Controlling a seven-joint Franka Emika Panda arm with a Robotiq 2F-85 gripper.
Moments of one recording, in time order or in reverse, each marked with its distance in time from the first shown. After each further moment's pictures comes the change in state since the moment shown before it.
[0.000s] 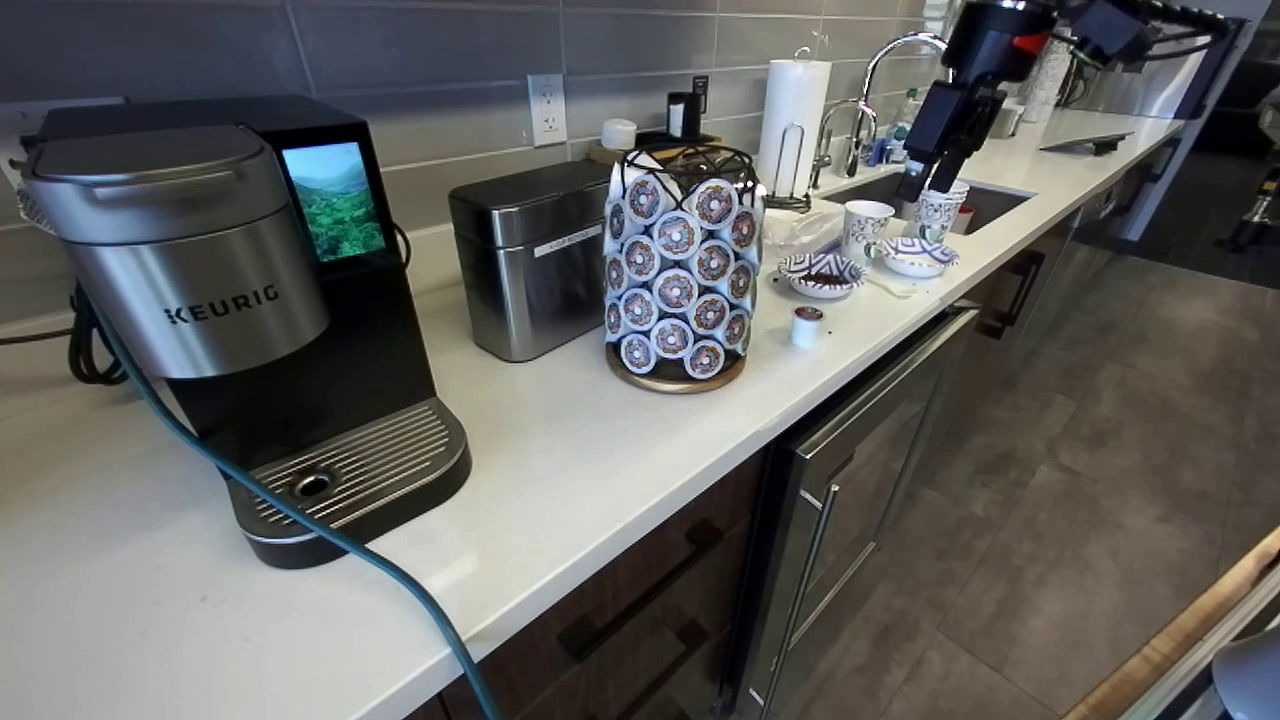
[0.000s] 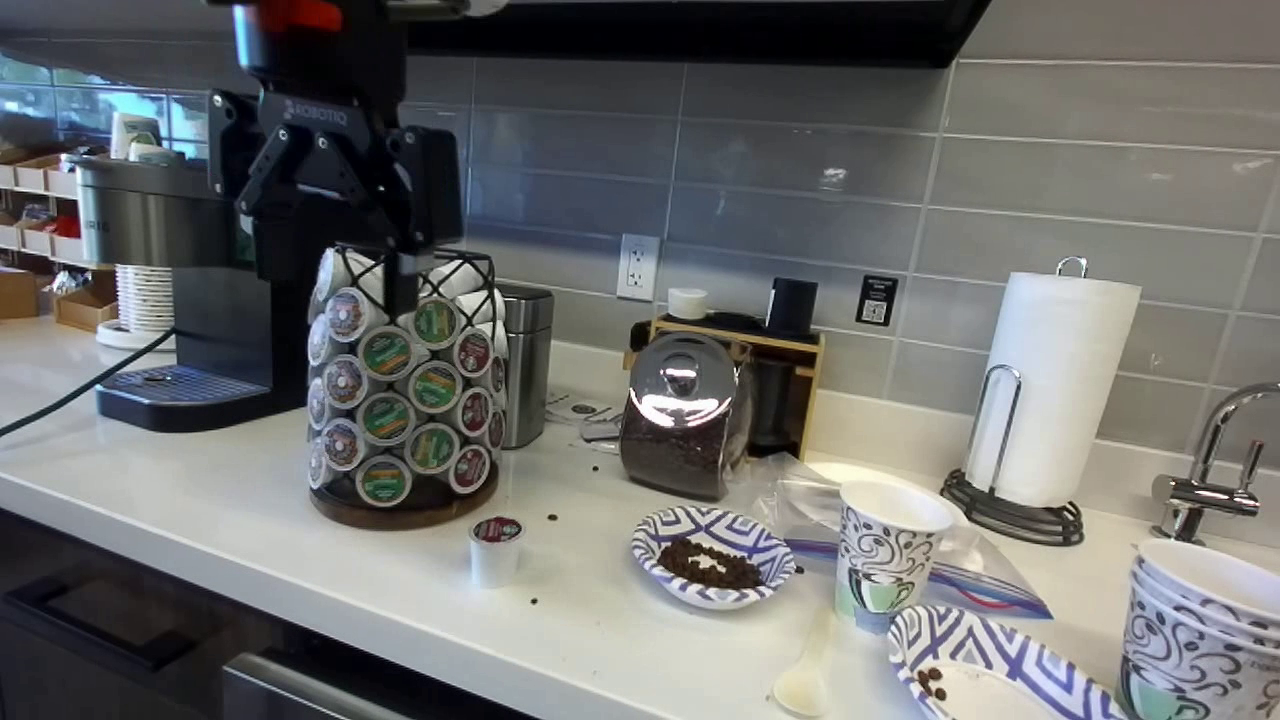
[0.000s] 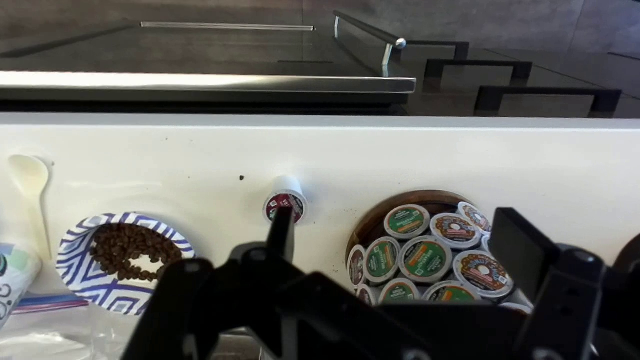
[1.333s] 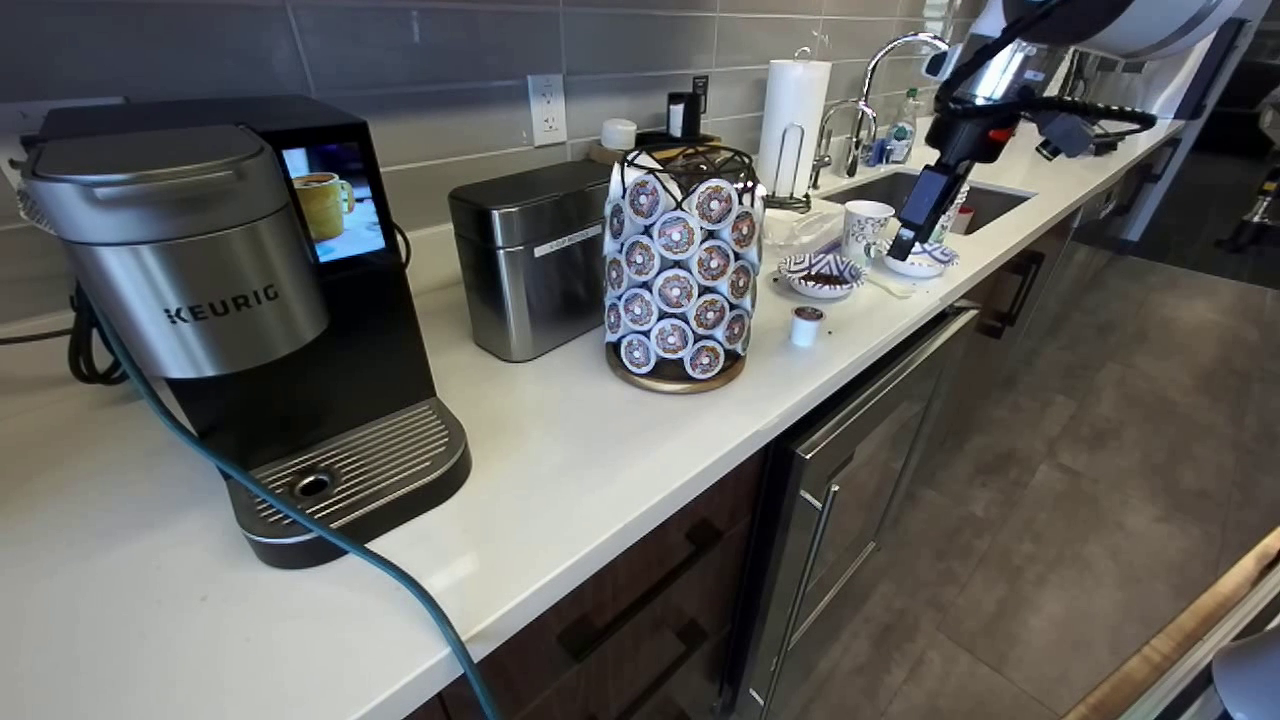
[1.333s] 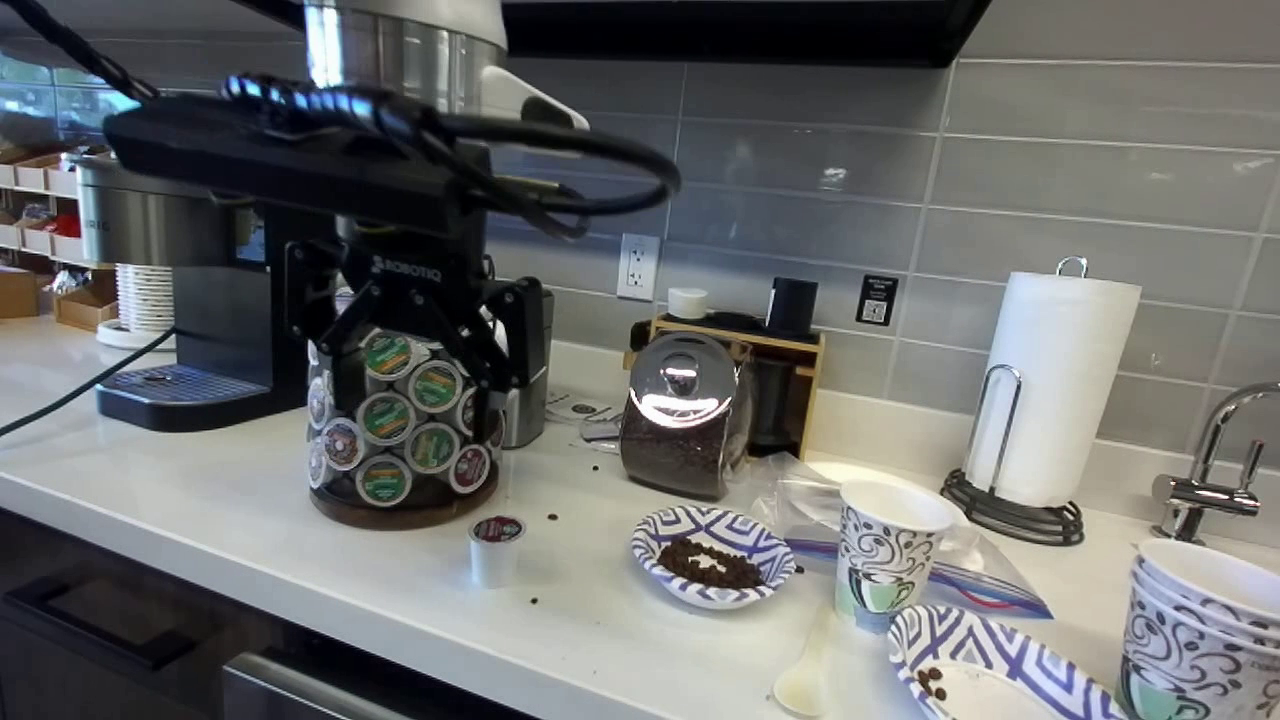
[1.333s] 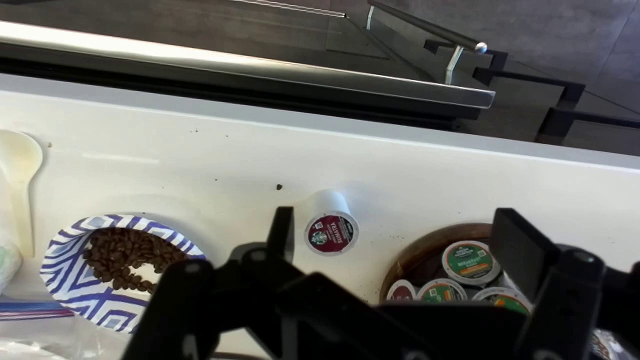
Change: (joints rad) arm 0.008 0.157 -0.098 -0.065 0.008 0.235 -0.236
